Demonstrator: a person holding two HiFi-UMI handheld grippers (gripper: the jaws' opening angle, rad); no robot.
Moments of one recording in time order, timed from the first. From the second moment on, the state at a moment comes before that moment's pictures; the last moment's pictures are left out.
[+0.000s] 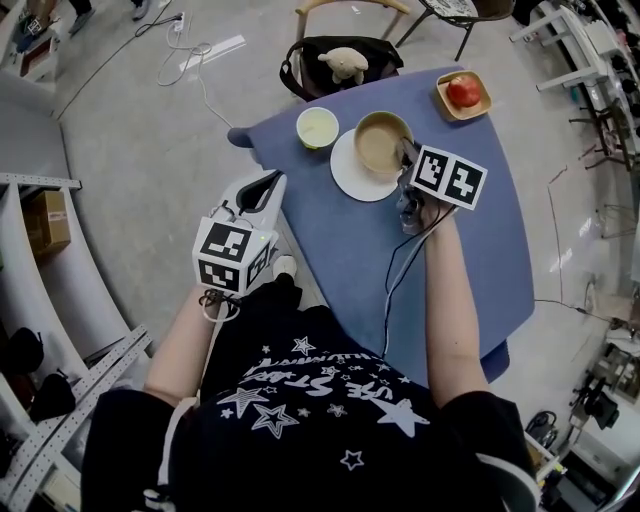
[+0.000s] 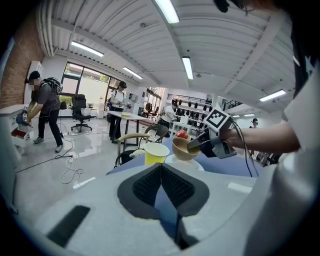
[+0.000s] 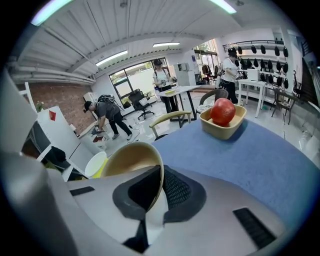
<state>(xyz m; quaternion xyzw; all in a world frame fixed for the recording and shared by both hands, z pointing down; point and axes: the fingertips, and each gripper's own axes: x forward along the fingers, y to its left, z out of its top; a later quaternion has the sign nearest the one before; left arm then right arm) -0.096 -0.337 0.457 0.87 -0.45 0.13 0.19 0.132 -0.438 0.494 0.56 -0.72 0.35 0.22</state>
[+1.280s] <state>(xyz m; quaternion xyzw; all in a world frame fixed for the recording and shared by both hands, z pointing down) -0.100 -0.361 0.478 0.85 -0.46 0.15 0.20 0.130 -0.531 0.525 0.54 -0.72 0.38 0.22</state>
